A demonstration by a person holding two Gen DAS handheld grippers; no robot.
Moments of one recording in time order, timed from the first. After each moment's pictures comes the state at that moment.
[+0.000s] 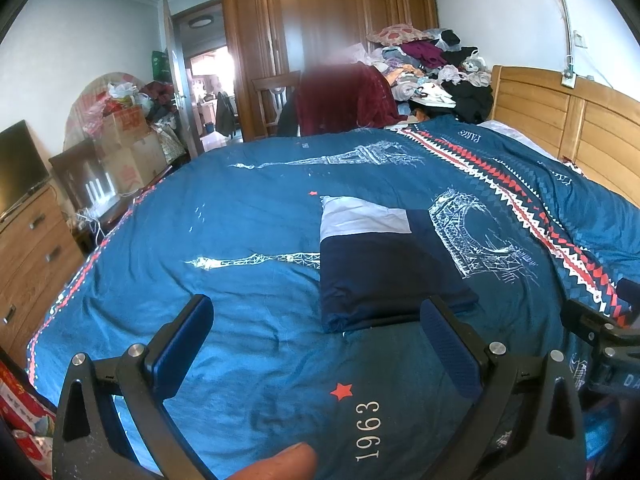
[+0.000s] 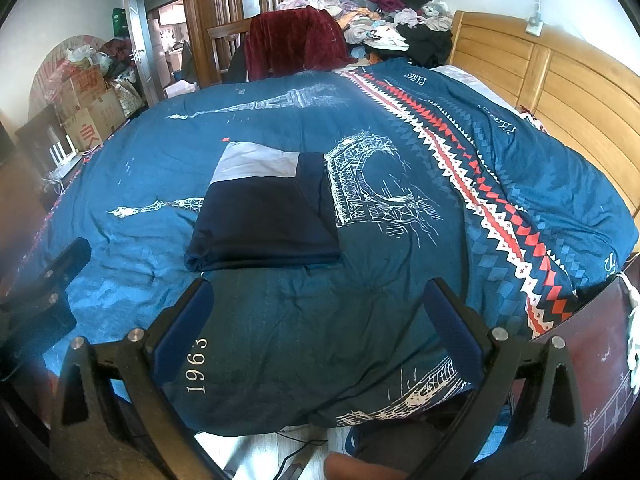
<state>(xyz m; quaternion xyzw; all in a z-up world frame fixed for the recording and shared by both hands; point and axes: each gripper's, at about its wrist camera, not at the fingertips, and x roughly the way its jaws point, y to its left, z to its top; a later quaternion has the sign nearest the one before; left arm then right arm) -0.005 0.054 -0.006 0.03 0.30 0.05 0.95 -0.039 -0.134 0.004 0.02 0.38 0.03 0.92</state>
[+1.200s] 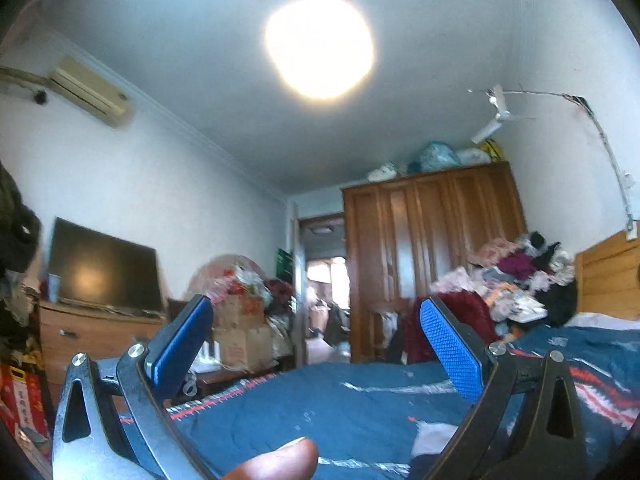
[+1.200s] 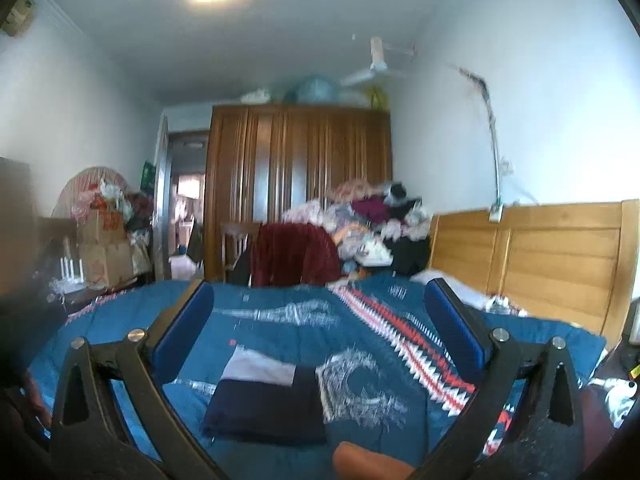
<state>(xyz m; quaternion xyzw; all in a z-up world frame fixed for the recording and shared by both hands) -0.147 0.057 0.081 0.04 -0.12 0.22 0.97 -0.141 -0.140 0.120 0.00 0.00 0.02 1.00</state>
